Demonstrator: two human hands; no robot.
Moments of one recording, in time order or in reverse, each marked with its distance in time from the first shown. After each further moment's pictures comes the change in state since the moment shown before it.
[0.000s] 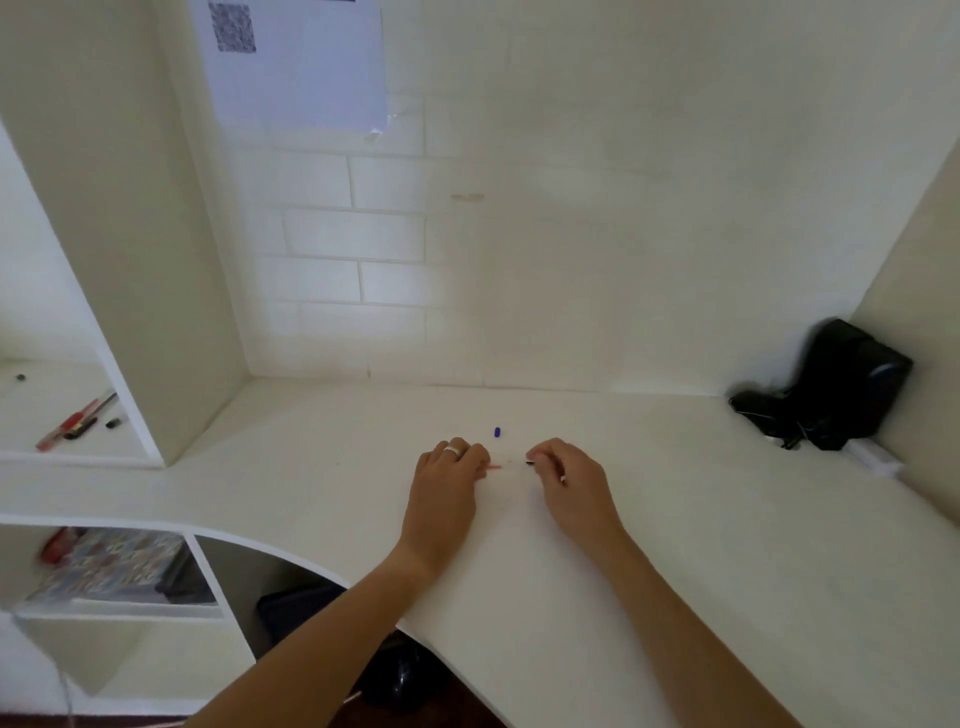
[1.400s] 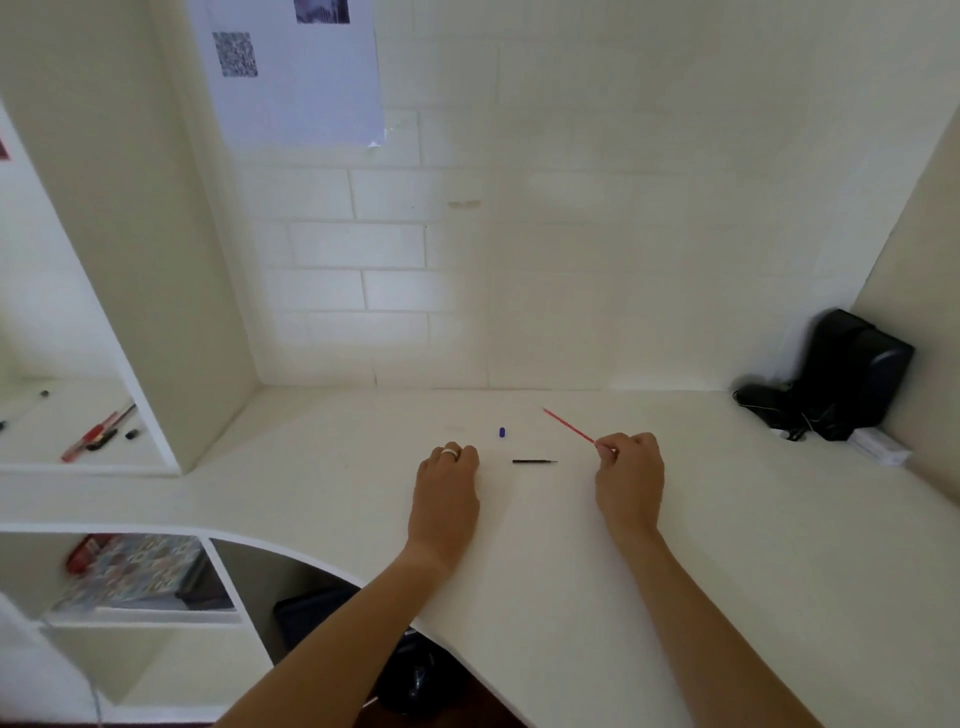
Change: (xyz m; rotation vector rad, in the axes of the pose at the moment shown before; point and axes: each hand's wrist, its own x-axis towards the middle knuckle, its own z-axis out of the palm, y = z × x) left_hand -0.003 0.001 0.000 0.084 -0.060 -0.154; right_hand 0.009 0.032 -0.017 -0.120 0.414 0.266
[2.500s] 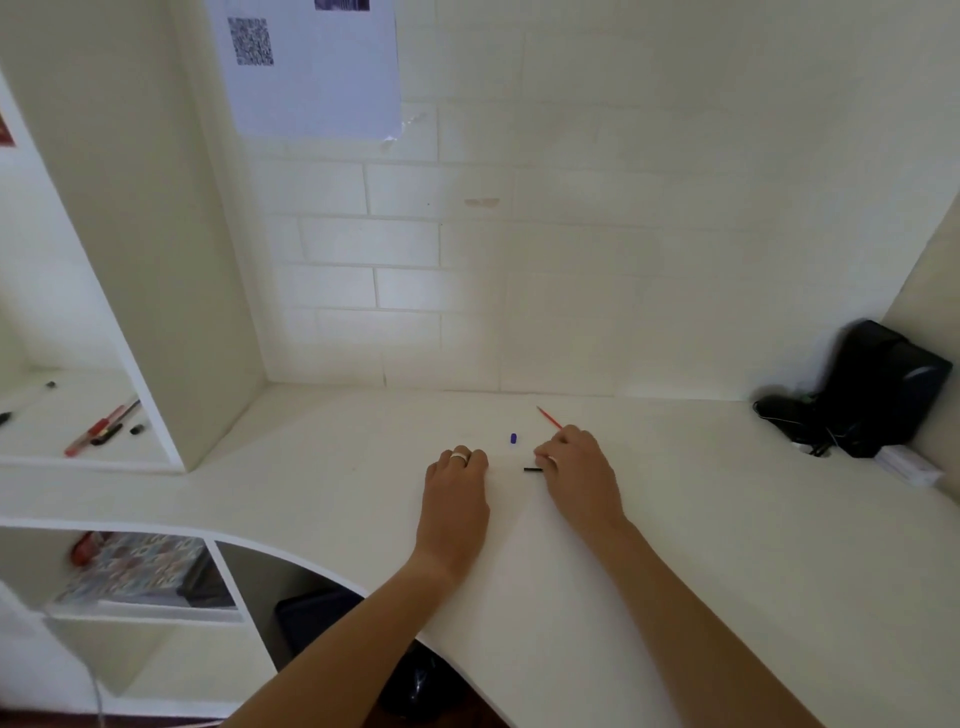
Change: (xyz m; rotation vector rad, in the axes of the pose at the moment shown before) left_hand 0.004 -0.002 0.002 -0.023 0.020 0.002; right_hand 0.000 -0.031 0.041 -0.216 -0.320 -0.473
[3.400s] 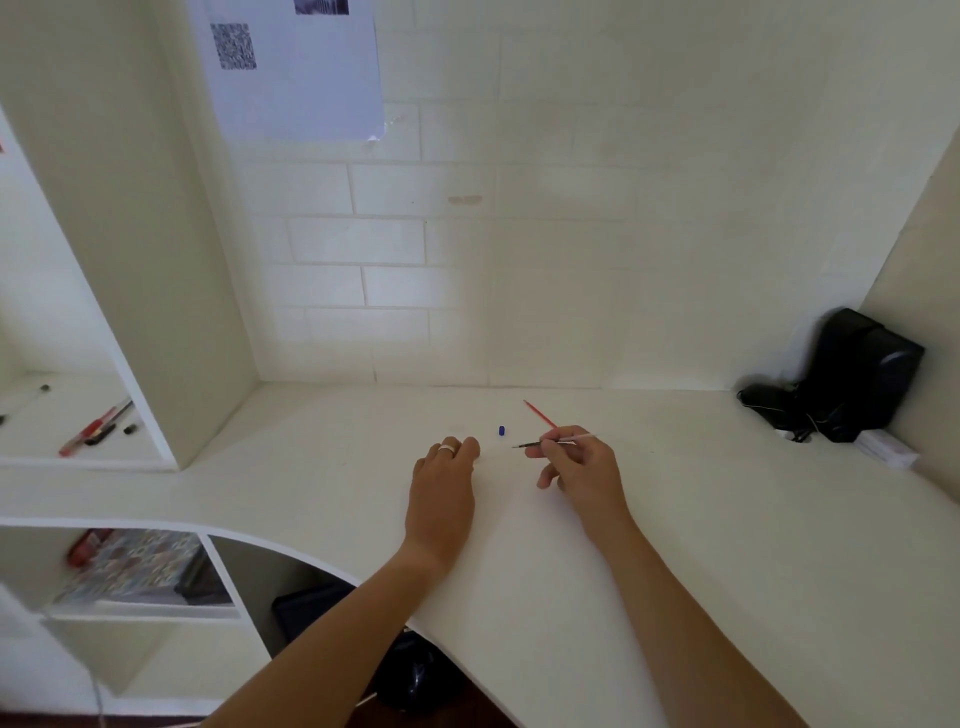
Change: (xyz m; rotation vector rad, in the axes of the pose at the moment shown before) left_hand -0.001 0.000 0.002 0.015 0.036 0.013; right_hand -0.027 -0.005 -0.034 1.035 -0.020 0.387
